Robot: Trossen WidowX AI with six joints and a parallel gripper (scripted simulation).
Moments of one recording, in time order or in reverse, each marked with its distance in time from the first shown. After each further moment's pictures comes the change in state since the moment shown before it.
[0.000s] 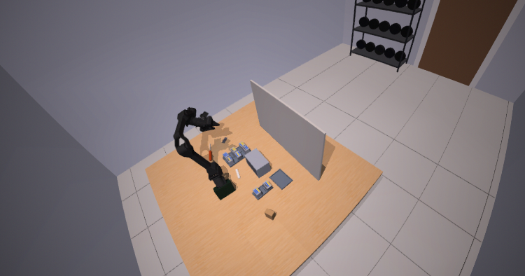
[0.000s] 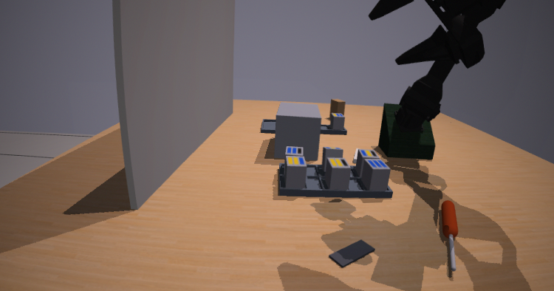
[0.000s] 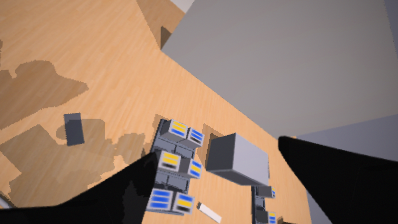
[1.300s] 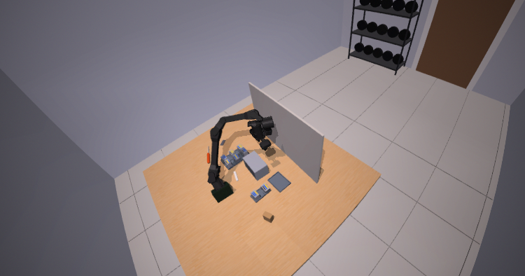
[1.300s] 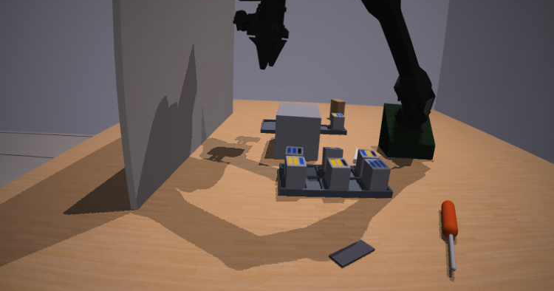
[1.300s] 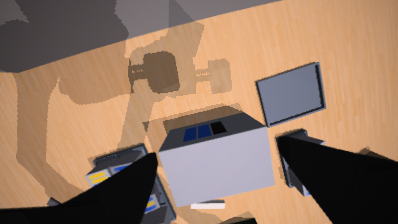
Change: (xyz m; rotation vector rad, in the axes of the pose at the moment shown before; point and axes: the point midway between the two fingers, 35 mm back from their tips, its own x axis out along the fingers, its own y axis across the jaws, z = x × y) arm 0.273 -0.228 -0.093 0.693 0.704 0.474
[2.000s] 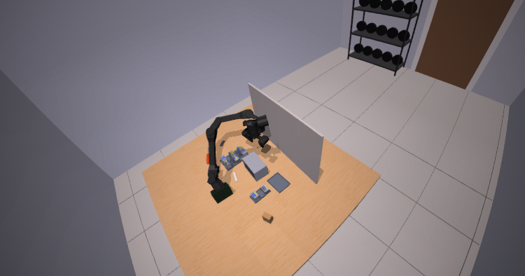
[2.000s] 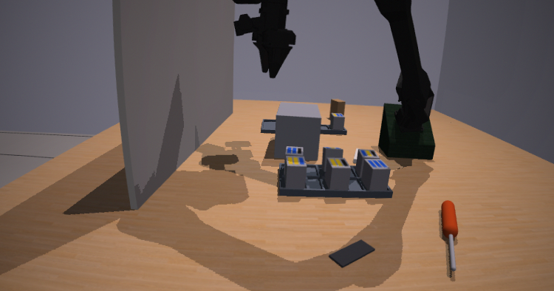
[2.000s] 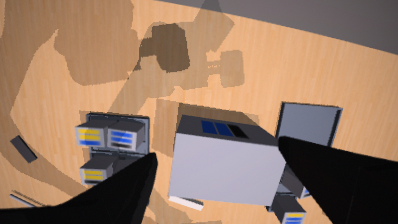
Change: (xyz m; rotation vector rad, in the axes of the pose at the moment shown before) arm 0.011 0.043 -0.013 -0.402 0.009 0.011
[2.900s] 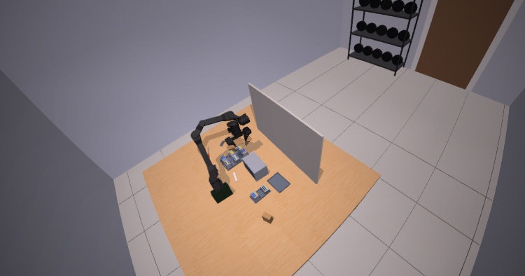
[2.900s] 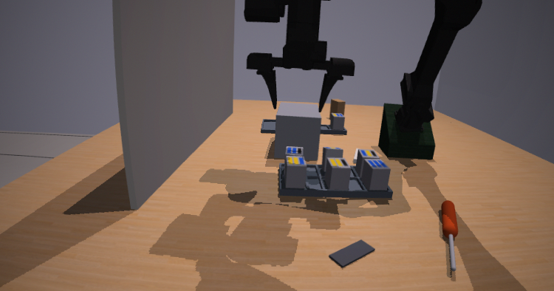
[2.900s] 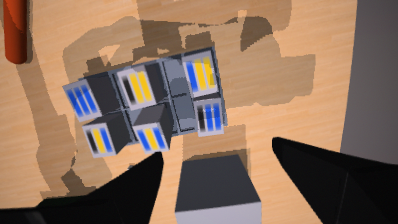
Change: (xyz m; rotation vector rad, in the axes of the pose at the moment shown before) arm 0.044 0.144 -0.030 -1.267 0.006 0.053
